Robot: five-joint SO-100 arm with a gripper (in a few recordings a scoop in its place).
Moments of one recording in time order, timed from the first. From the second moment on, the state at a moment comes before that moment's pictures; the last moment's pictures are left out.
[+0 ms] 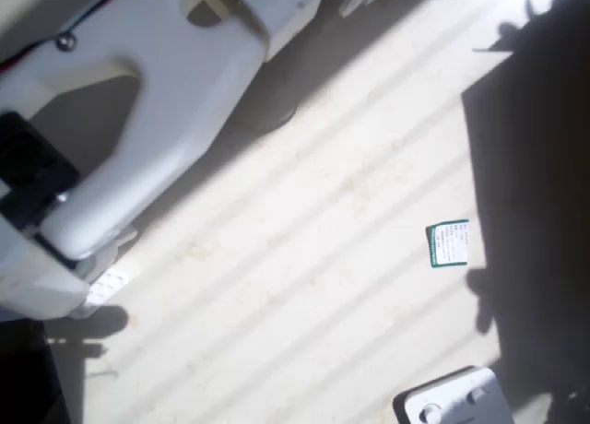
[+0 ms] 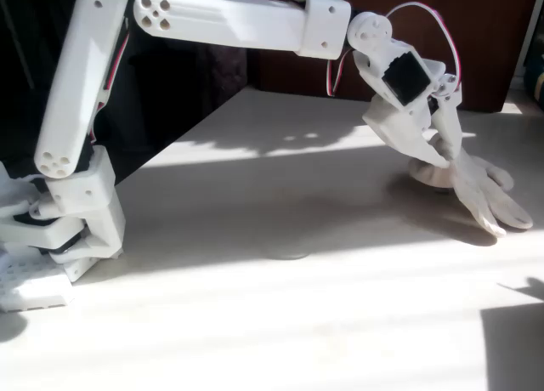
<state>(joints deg) -28.4 65.0 67.1 43.7 -9.6</state>
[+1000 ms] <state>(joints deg) 1.0 85.4 67.1 62.8 -16.1</state>
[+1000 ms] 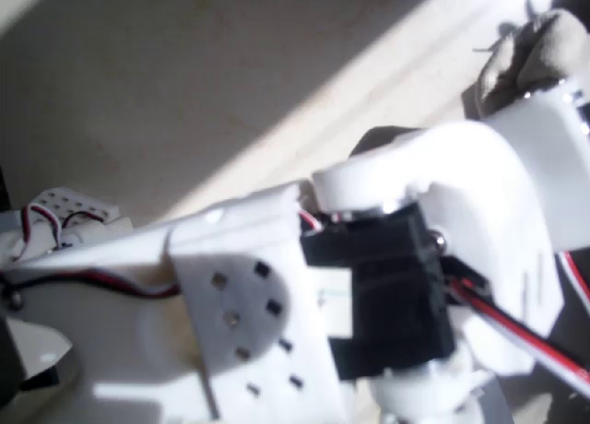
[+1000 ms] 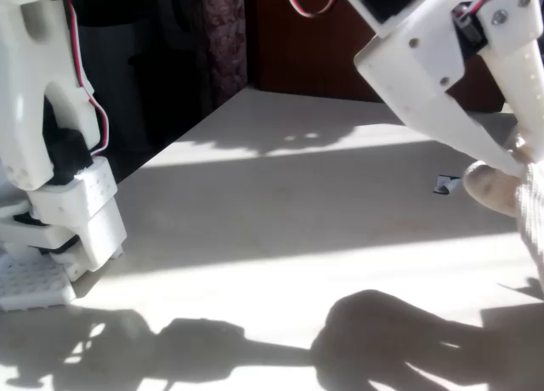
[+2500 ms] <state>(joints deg) 18.9 73.3 87.7 45.9 -18.6</state>
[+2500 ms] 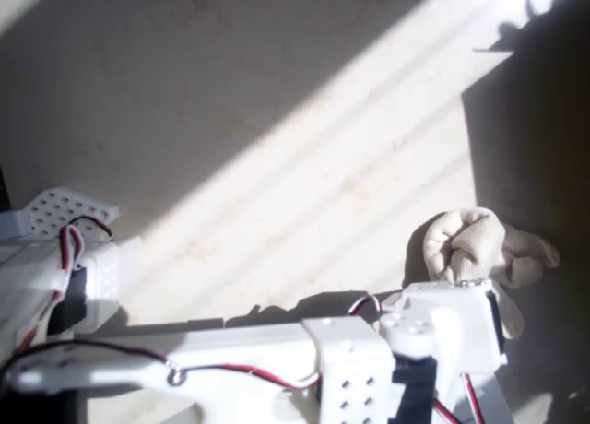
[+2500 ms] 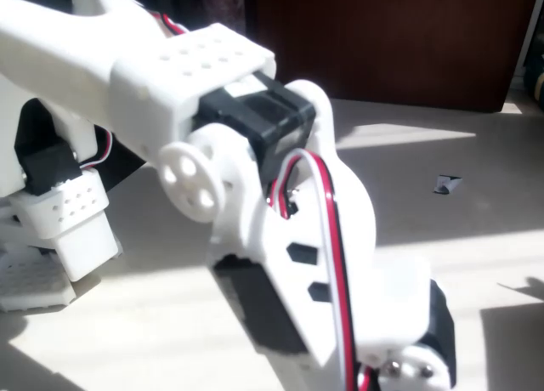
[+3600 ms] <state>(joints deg) 18.9 72.4 86.0 51.2 -18.6</state>
